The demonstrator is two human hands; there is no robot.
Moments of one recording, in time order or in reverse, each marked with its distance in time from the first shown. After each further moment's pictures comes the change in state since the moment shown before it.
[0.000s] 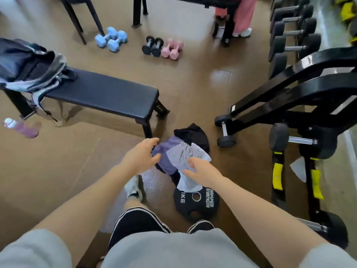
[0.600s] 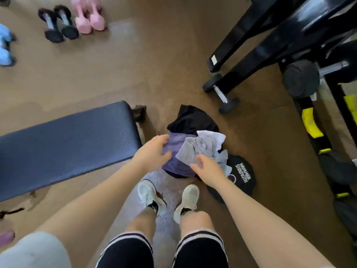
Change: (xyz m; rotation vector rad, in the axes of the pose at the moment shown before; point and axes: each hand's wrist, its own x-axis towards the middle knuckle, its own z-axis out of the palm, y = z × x) left_hand 0.349 -0.092 -0.037 0.196 -0.557 0.314; right_hand 0.278 -0.040 -0.003 0.647 0.177 0.589
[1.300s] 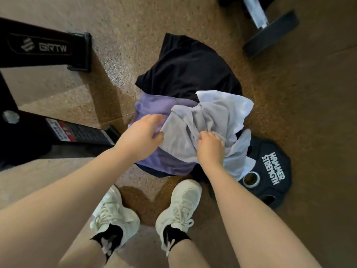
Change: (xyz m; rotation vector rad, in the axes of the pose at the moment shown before) left_hand 0.278 -0.144 0.258 -0.039 -0.031 -0.036; right_hand 0.348 0.205 0.148 -0.332 0.308 0.156
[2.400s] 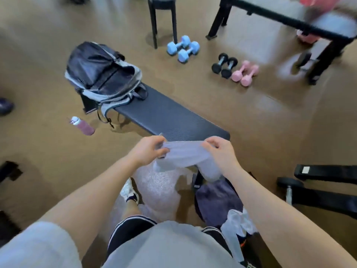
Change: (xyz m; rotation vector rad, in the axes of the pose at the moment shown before) left_hand -0.583 0.017 -0.281 -0.420 0.740 -0.360; right_hand -0.453 -0.305 -0.372 0.412 -0.309 -0.994
